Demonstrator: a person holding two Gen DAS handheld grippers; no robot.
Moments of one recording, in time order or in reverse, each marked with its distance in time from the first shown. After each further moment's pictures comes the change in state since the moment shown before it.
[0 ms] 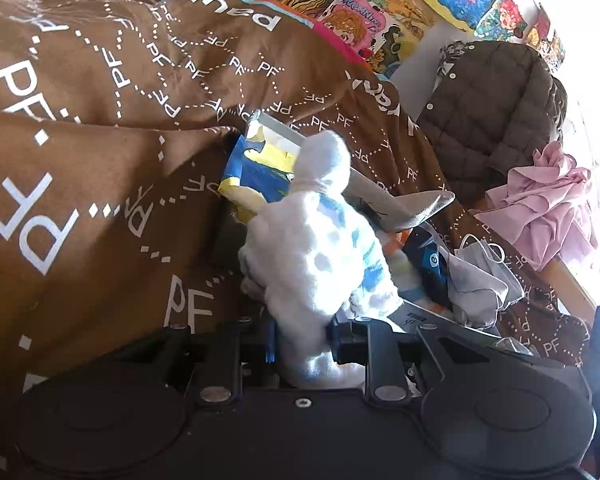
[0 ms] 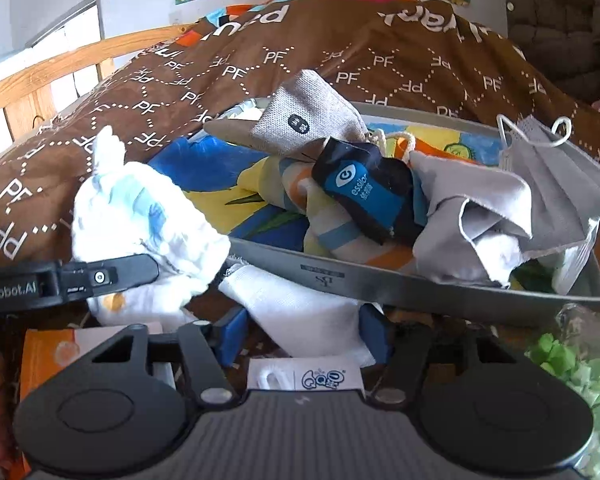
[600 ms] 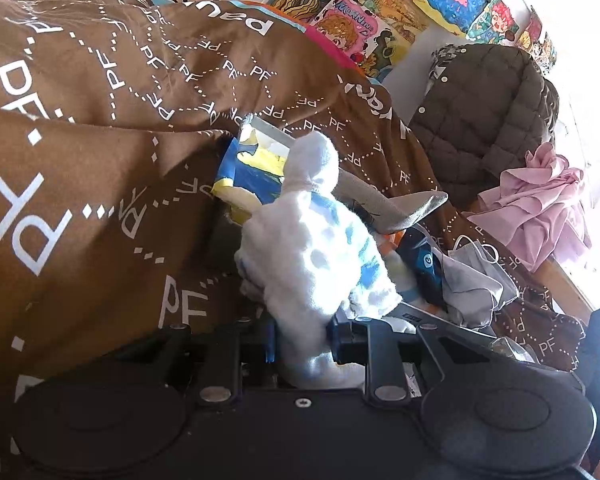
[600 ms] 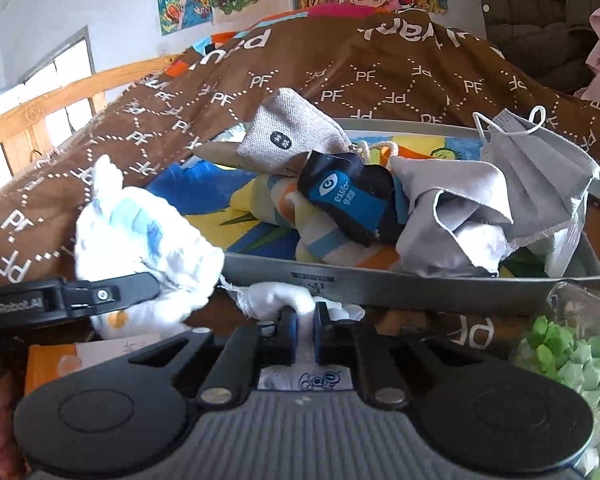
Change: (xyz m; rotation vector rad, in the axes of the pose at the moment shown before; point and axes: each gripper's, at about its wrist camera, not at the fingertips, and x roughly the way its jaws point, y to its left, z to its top) left arm -0.003 0.001 -0.005 0.005 -0.013 -0.024; right arm -0.009 -0.007 -0.008 0.071 -0.084 0.018
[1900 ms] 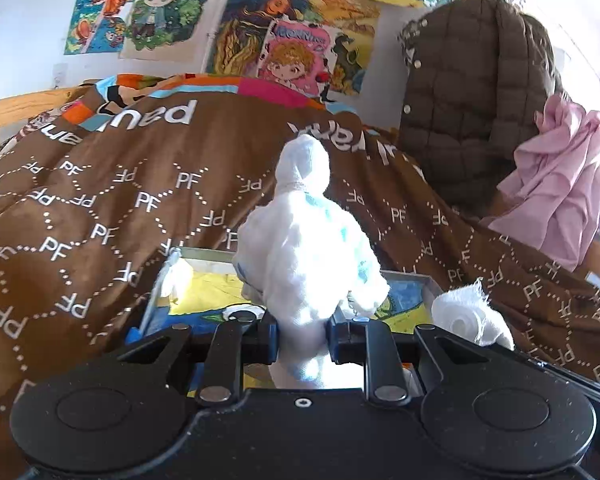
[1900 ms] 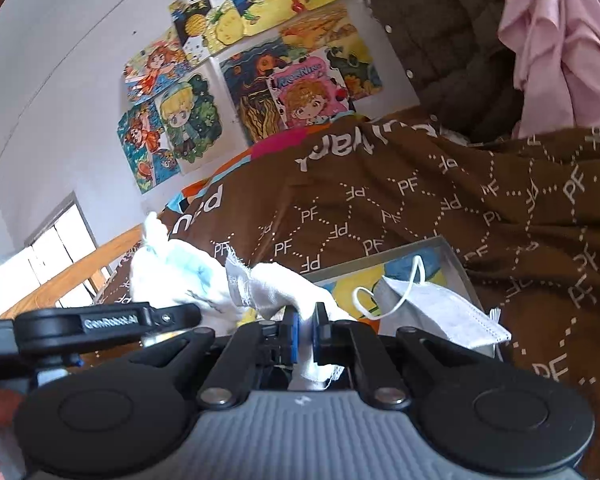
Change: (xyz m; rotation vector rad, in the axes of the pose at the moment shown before) left arm 0.068 -0.145 0.097 0.332 -0.042 0.211; right arm -0.036 -0.113 0.063 0.295 -0.330 0.097
